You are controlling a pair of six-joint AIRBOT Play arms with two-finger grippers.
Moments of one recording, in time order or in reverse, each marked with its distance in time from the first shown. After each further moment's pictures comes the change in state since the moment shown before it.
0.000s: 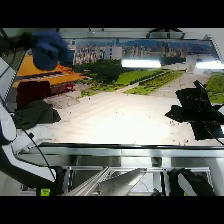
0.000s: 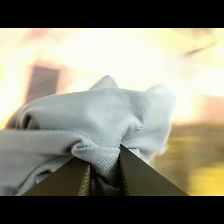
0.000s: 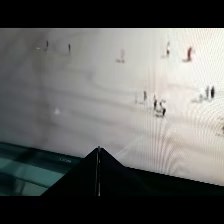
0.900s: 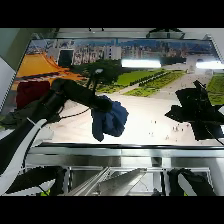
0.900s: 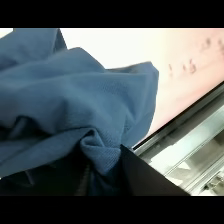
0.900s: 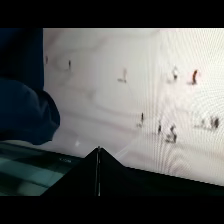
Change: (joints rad) left arm -0.816 0.394 -0.803 0.323 0.179 -0.355; right arm 0.000 0.000 0.000 0.000 0.000 0.000
